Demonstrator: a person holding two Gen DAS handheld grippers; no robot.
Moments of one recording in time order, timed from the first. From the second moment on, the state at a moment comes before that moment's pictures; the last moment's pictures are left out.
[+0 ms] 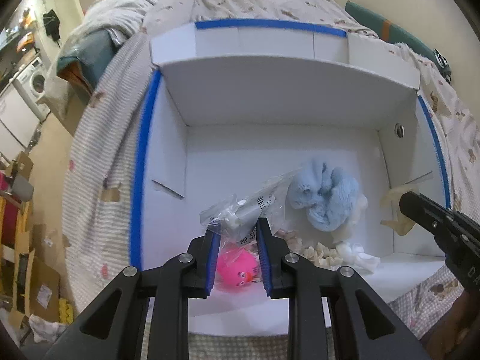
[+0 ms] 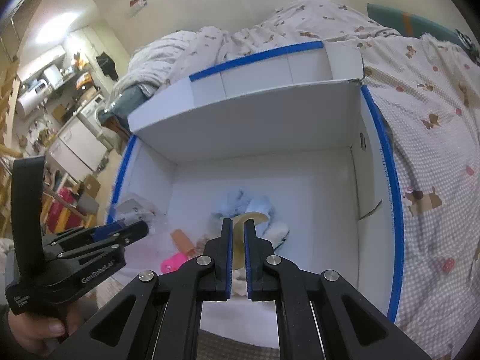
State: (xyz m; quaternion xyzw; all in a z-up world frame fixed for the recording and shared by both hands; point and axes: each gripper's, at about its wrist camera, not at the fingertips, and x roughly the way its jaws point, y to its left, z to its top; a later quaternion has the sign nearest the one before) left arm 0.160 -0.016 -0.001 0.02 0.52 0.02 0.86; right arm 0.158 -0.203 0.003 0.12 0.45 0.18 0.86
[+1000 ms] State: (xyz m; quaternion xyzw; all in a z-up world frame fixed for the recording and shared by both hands) left arm 0.162 -0.019 -0.024 0.02 0.54 0.02 0.84; right arm 0.169 -0.211 -0.005 0.17 0.46 0.16 0.86
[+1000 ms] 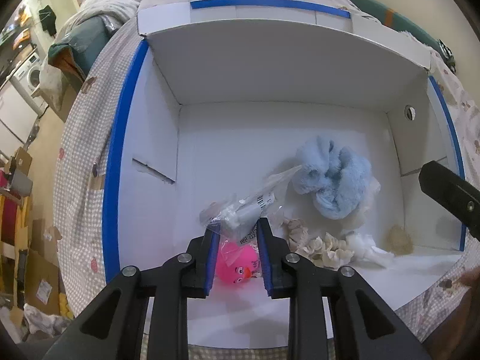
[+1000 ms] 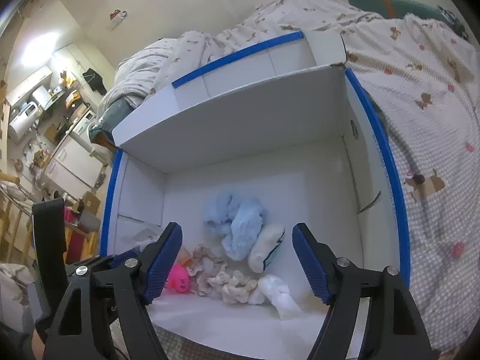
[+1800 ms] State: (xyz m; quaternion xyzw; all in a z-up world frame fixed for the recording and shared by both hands) left arm 0.136 -0.013 0.016 0.01 0.48 0.00 0.88; right arm 0.150 -0.218 0.016 0.15 0.40 0.14 0.89
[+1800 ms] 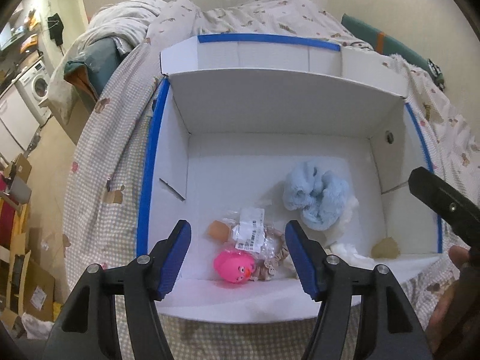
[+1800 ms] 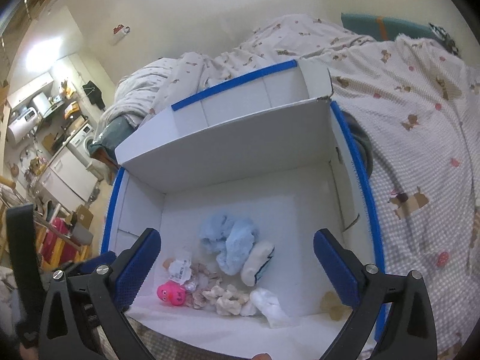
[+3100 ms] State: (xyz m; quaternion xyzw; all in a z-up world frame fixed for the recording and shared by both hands) left arm 0.025 0.026 0.049 -0.02 0.36 0.06 0.93; right arm 0.053 -0.187 0.036 0.03 0.33 0.09 0.94
